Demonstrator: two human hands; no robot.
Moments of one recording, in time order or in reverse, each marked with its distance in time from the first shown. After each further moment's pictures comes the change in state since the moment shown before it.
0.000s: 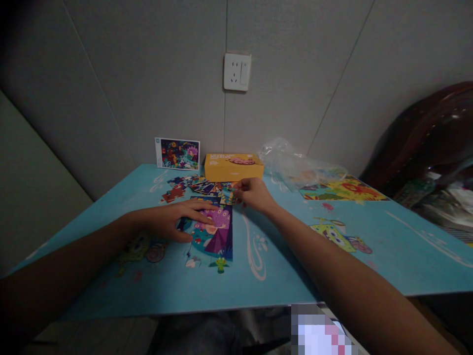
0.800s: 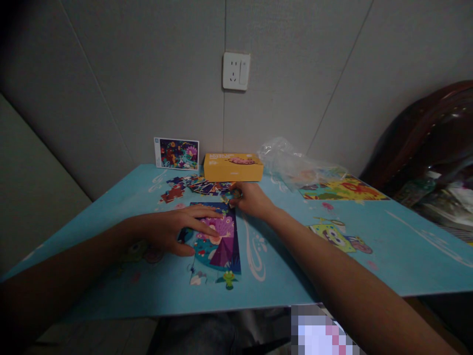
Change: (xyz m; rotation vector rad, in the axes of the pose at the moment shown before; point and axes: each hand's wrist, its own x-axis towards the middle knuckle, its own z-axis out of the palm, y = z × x) left_hand 0.005 0.023 -0.001 0.009 -0.074 0.059; right_hand -0.005 0.000 -0.001 -0.603 0.000 -0.257
